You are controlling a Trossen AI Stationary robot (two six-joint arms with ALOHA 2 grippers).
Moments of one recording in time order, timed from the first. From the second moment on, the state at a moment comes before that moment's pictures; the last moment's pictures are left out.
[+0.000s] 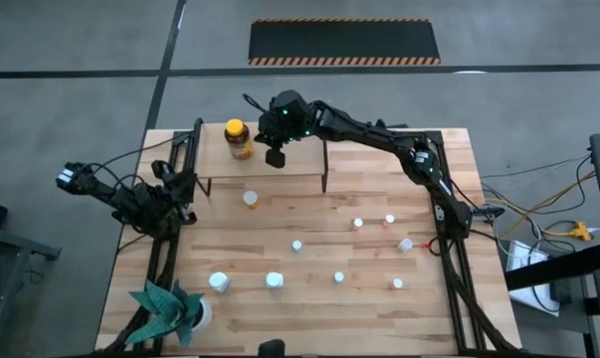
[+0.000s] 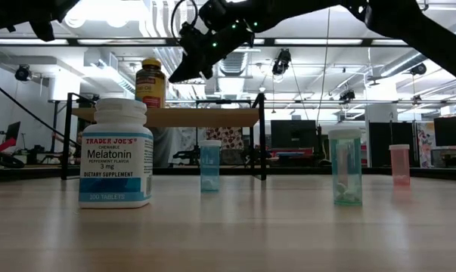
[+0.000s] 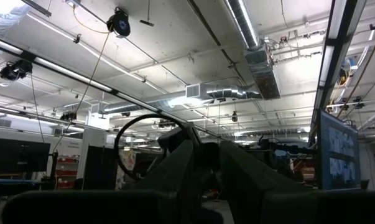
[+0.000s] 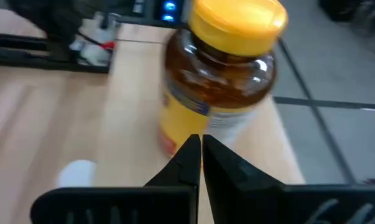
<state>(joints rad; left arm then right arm) -0.44 0.40 0.03 1.25 -0.73 0.67 -0.38 2.27 2.24 -0.50 -0.22 -0.33</state>
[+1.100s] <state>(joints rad) -0.44 0.40 0.03 1.25 -0.72 0.60 -0.09 1.86 1.91 -0.81 -0.38 -0.25</state>
